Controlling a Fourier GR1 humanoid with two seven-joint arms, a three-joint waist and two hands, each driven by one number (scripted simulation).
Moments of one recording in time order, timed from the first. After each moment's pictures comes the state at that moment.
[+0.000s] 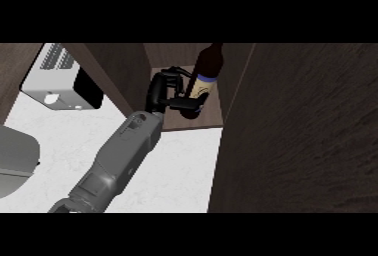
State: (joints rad) left arm -0.90 0.00 -0.24 -0.47 0.35 0.38 -0.40; right arm 0.21 -0.52 0.61 -2.51 0.01 -0.48 0.17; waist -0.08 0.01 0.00
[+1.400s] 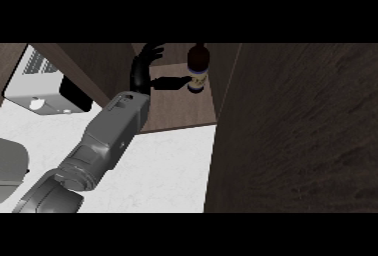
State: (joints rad) left arm -1.13 0.07 -0.13 -0.11 0.36 0.49 -0.53; right arm 0.29 -0.52 0.60 -2.50 -0.02 -0.39 0.04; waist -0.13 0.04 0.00
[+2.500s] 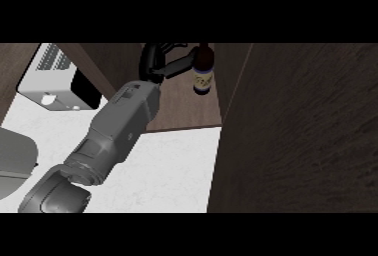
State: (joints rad) left arm -1.20 0.03 -0.02 -0.17 0.45 0.20 -0.64; right arm 0.36 -0.54 0.59 -2.50 -0.03 -0.36 -0.01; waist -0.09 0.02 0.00
